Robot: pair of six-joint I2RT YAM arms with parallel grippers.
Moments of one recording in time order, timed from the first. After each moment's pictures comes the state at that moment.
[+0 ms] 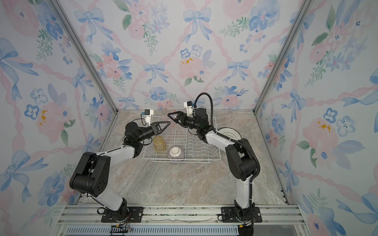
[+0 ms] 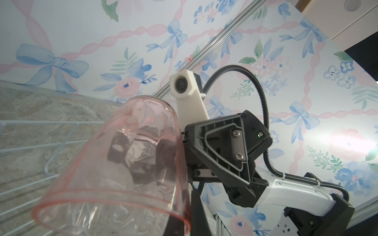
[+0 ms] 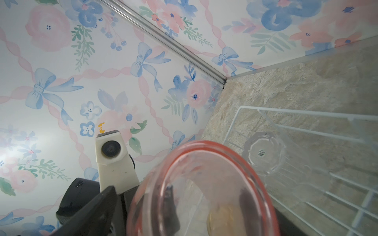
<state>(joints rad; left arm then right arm) -0.24 1.63 0.84 0.94 0.82 -0.96 0.52 1.96 1.41 0.52 -0.65 0.98</state>
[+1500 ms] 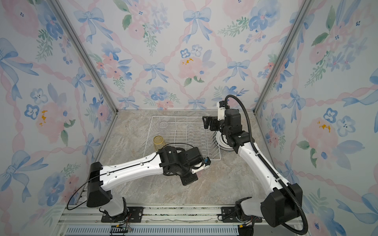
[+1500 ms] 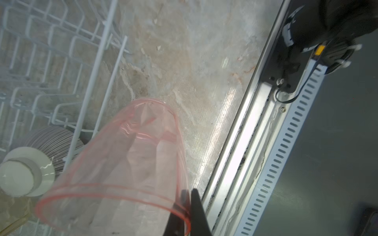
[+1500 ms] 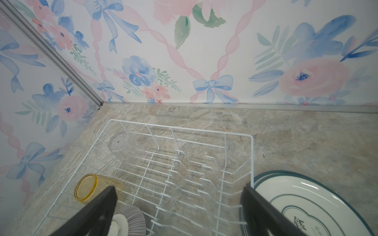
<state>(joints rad) -1.21 1.74 1.62 -1.17 0.01 -0.02 0.30 1.30 1.17 -0.25 -0.12 0.26</state>
